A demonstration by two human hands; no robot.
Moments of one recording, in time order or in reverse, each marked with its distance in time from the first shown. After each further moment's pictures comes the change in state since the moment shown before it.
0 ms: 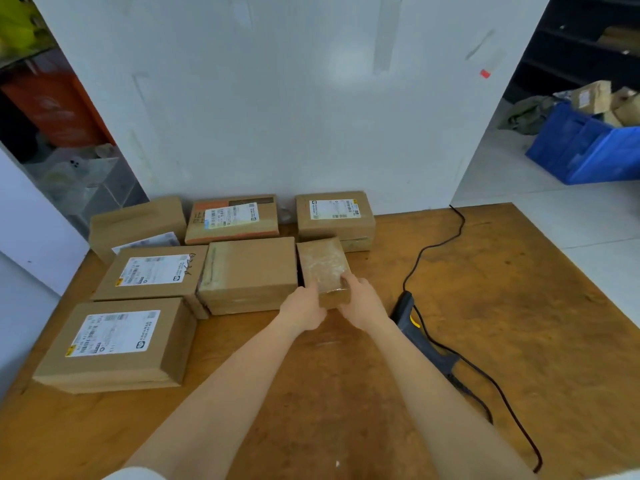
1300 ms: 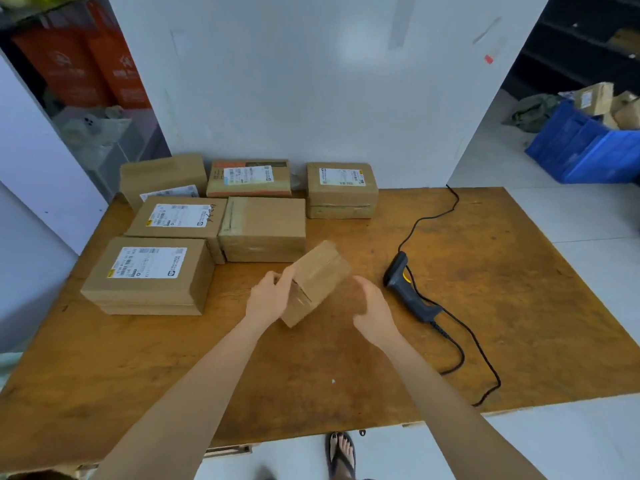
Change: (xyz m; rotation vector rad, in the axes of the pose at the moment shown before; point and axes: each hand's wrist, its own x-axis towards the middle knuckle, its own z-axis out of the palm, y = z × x) left_hand -0.119 -0.054 0.021 -0.630 0.176 -0.357; right_hand -0.132 0.021 0.029 0.241 0.032 0.004
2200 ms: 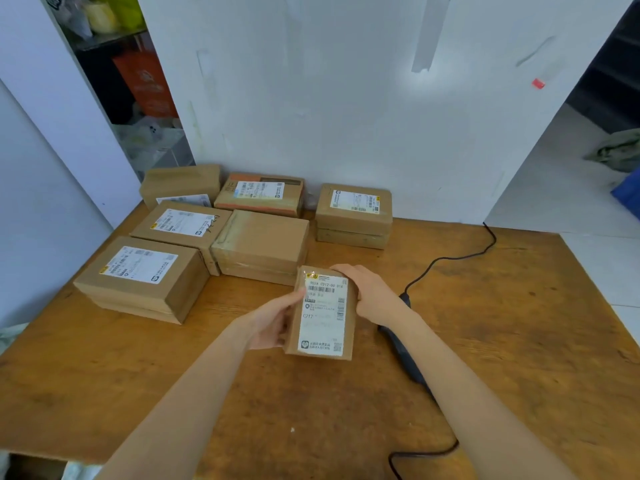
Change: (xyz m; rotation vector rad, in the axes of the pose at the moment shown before) left_hand 0.032 0.027 0.043 -0.621 -0.585 -0.185; right_hand 0.120 -0.007 -0.080 -0.281 -0.327 -0.522
